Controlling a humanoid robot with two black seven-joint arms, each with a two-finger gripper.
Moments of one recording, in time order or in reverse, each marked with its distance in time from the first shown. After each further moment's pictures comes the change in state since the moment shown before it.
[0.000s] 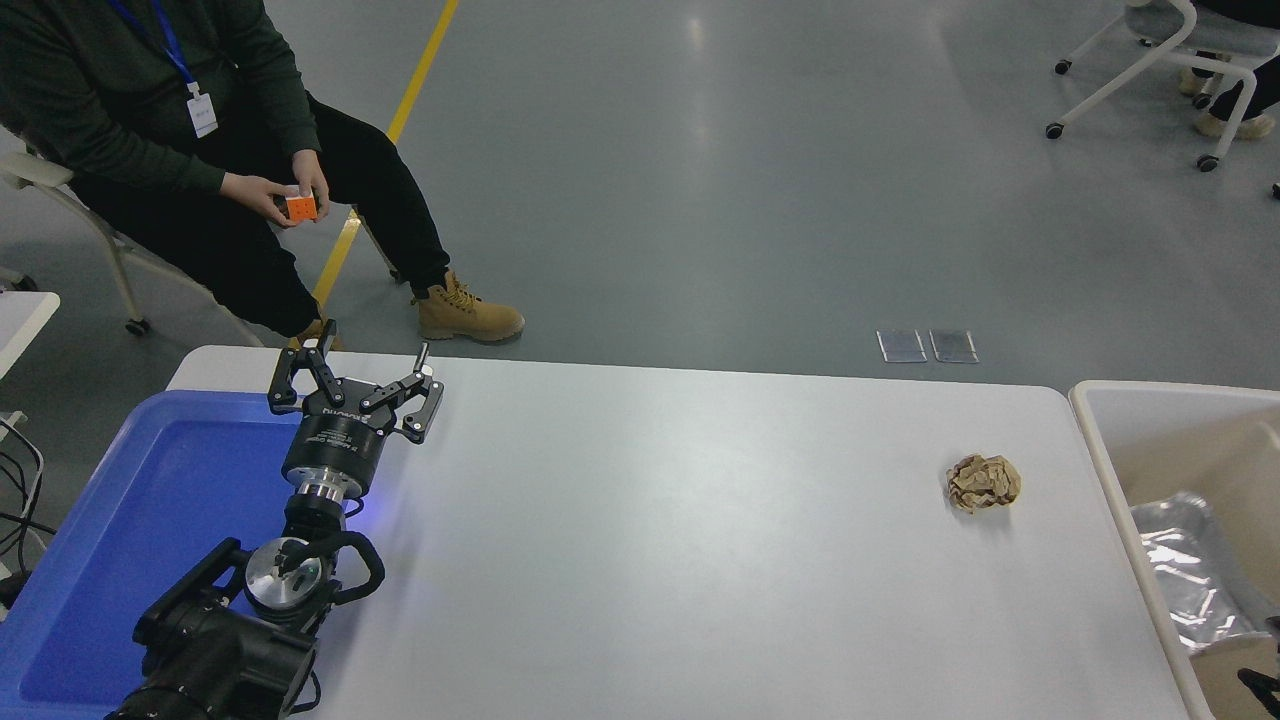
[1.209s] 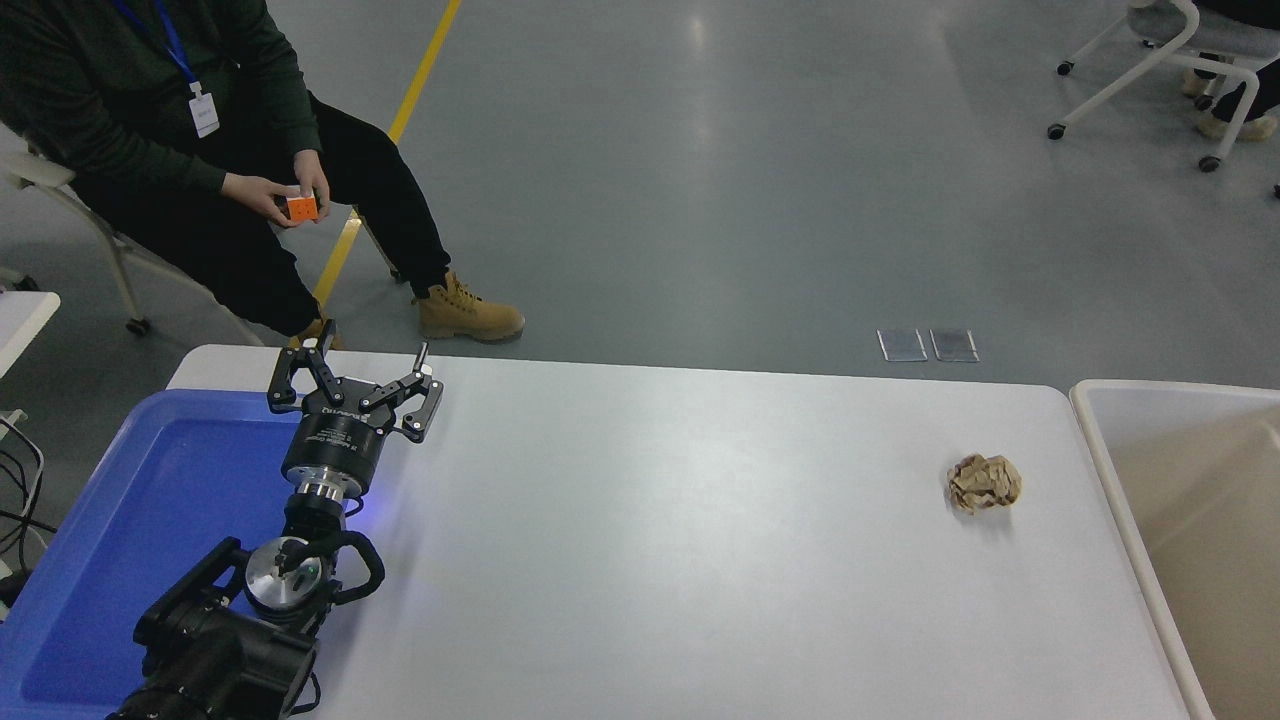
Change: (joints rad) left arm 0.000 0.000 0.000 0.000 0.001 0.000 0.000; right arm 1.051 -0.639 -0.938 0.936 -0.060 0.107 0.011
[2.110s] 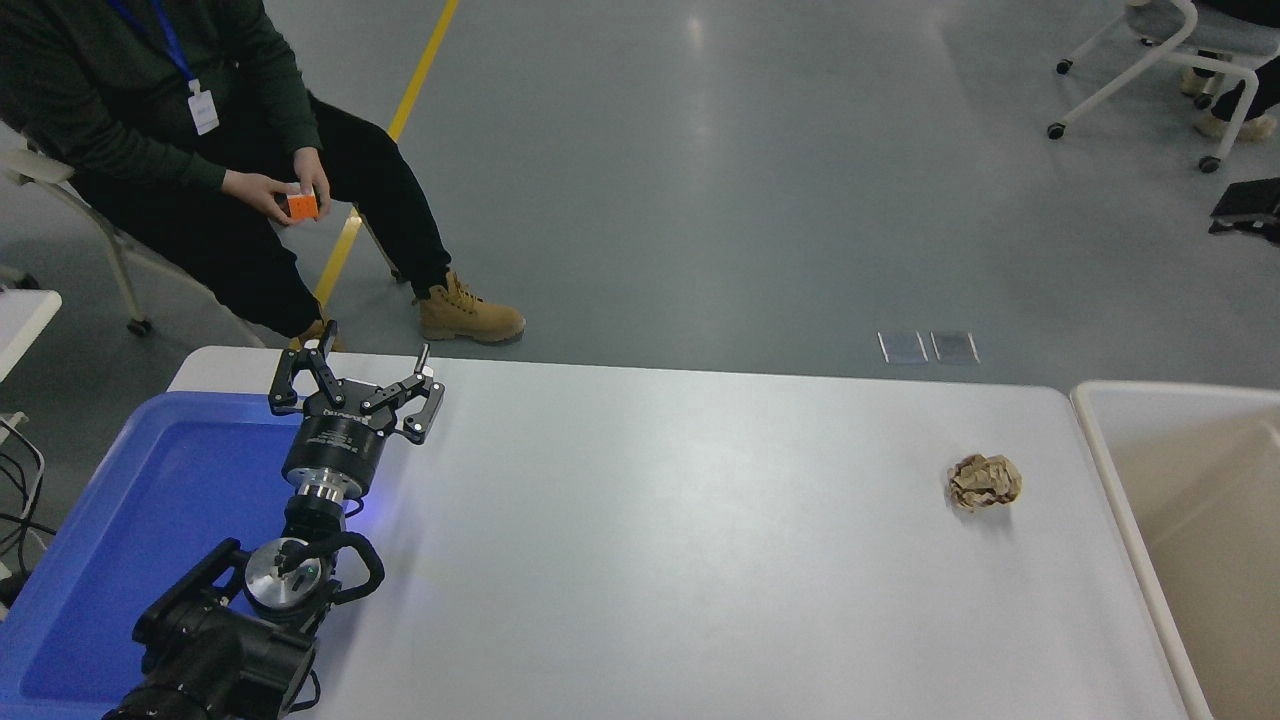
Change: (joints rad) left arm 0.000 0.000 0.000 0.000 0.000 0.000 0.000; right arm 0.683 0.344 -0.547 0.288 0.003 0.363 0.001
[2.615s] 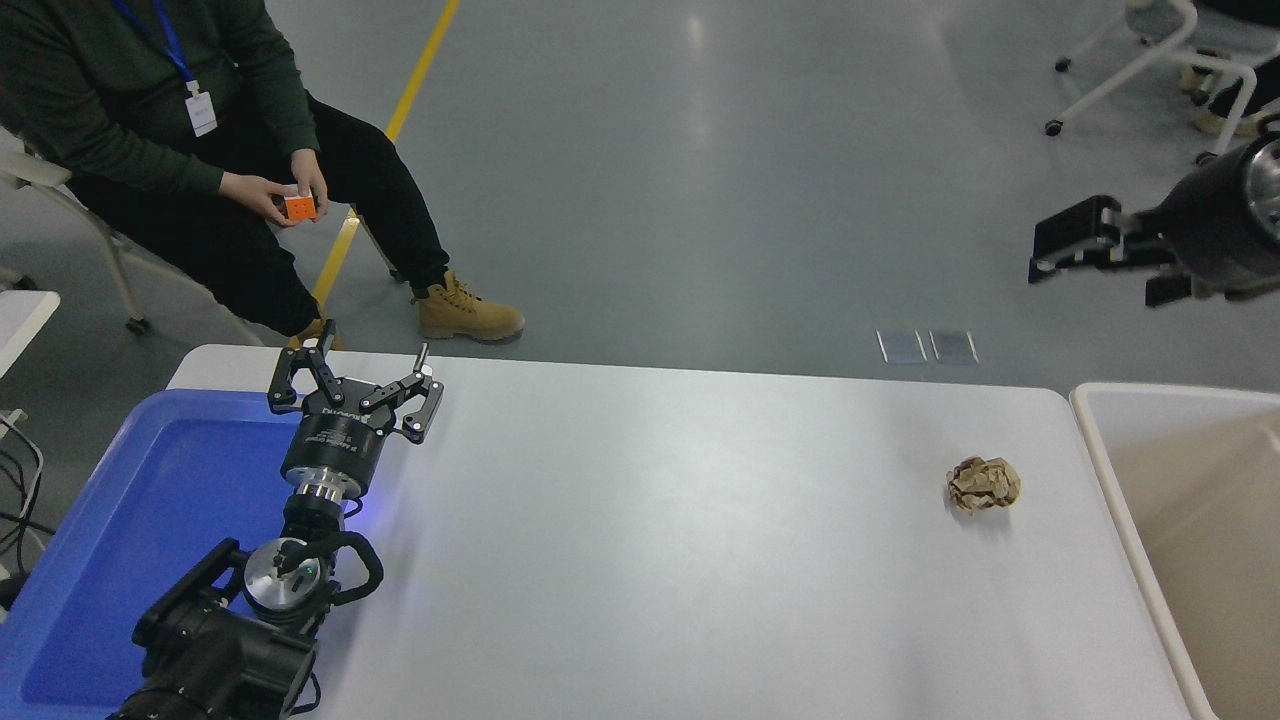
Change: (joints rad) left arm 0.000 0.000 0.000 0.000 -0.001 0.000 0.000; right arm 0.173 0.258 0.066 0.230 0.014 0.235 0.000
